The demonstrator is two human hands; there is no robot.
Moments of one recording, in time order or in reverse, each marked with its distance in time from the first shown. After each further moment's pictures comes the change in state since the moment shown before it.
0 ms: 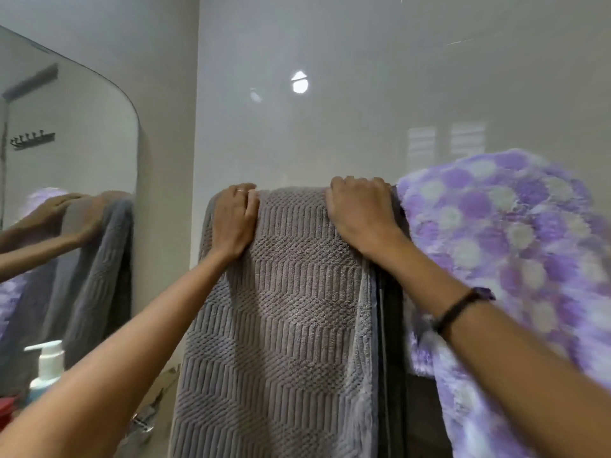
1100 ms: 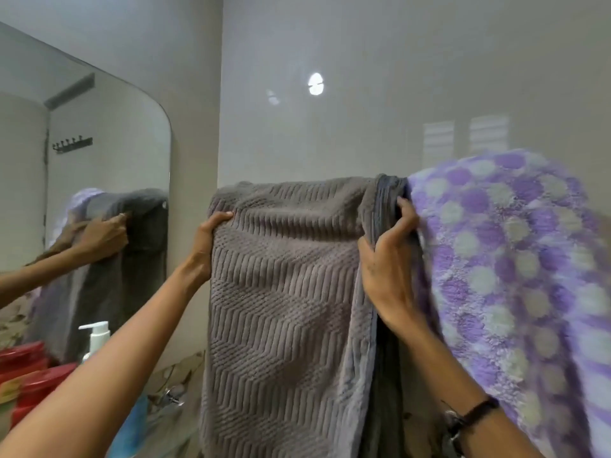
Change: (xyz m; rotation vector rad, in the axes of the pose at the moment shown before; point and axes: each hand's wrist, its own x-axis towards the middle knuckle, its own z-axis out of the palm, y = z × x) left_hand -0.039 -0.034 -0.075 -1.188 -0.413 -0.709; right_hand -0.089 -0.015 0.002 0.799 0.326 0.405
